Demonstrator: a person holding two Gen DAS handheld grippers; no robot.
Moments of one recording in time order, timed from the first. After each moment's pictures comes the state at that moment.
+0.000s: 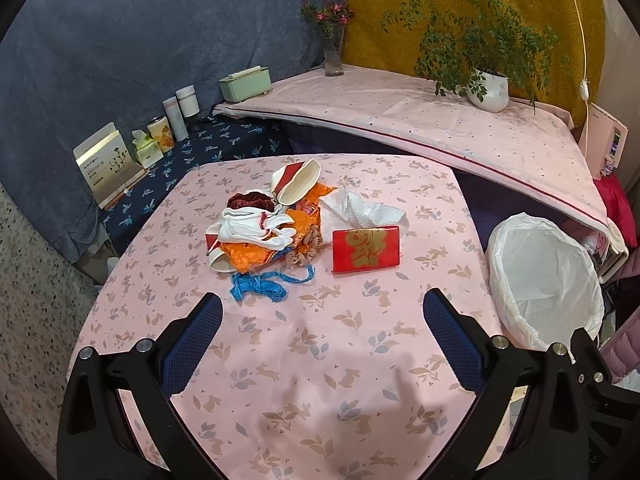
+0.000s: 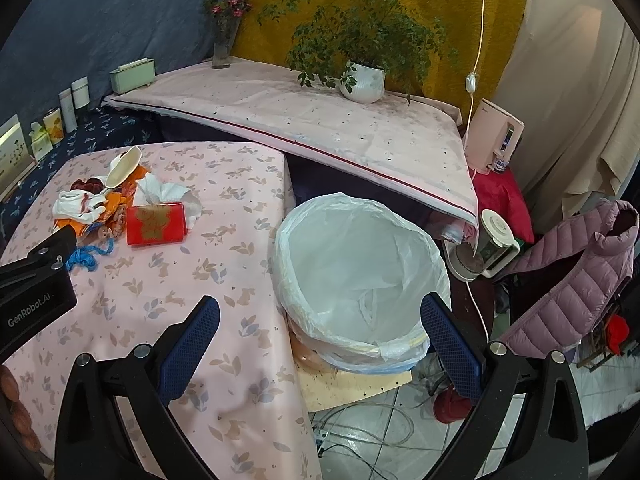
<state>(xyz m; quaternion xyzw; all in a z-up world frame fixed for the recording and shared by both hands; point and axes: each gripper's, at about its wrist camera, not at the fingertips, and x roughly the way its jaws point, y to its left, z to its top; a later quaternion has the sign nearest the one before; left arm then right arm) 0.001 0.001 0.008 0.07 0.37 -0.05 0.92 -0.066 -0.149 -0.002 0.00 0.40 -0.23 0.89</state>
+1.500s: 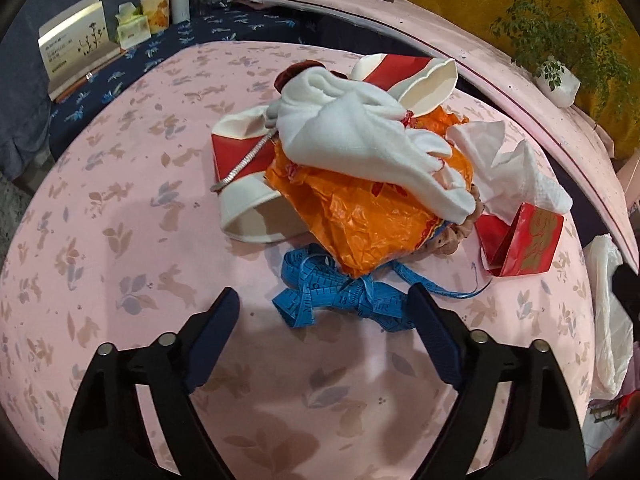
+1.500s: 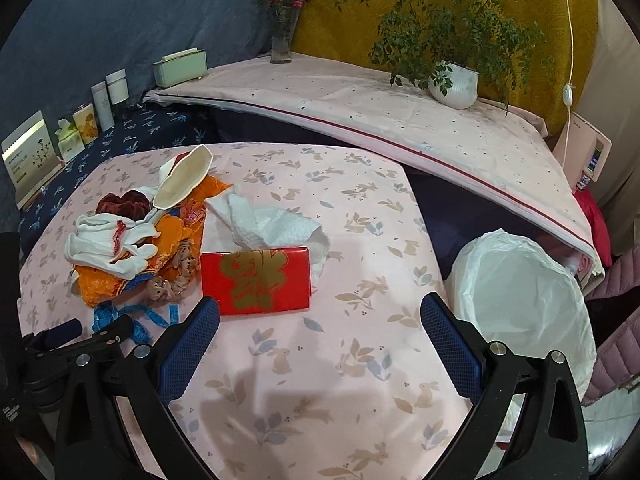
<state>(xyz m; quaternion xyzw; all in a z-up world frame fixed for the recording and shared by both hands) 0.147 0.129 -0.137 -0.05 0.49 -0.06 0.87 0.094 -0.066 -0.075 0.02 0.39 -0.14 0.91</state>
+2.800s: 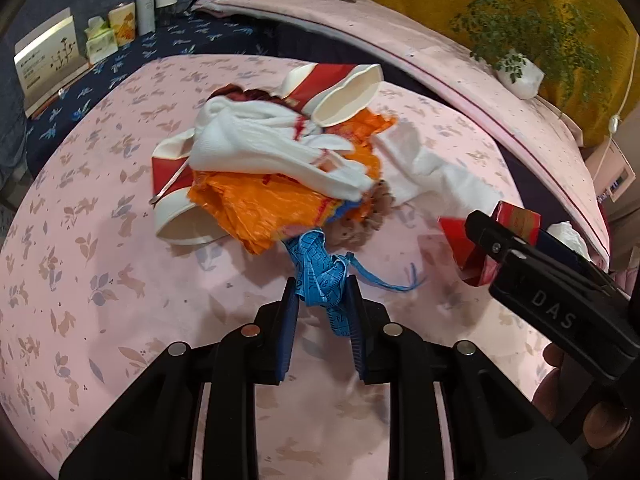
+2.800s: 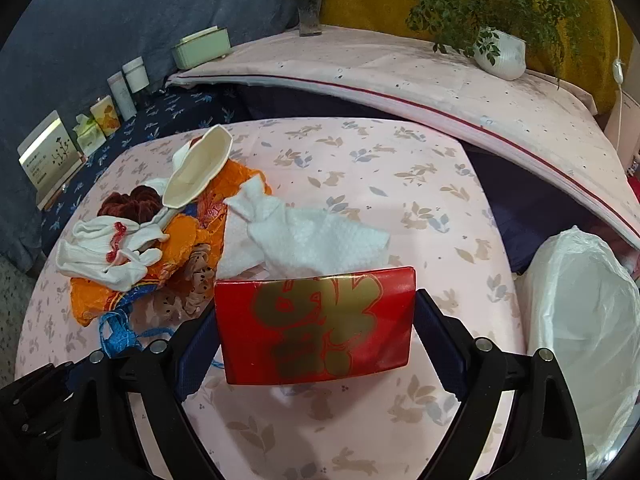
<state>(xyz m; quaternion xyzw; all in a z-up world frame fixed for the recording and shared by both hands) 0.130 0.085 -0.105 -0.05 0.49 -0.12 0.86 0.142 -0.075 -0.098 0.07 0.43 -0.07 0.90</state>
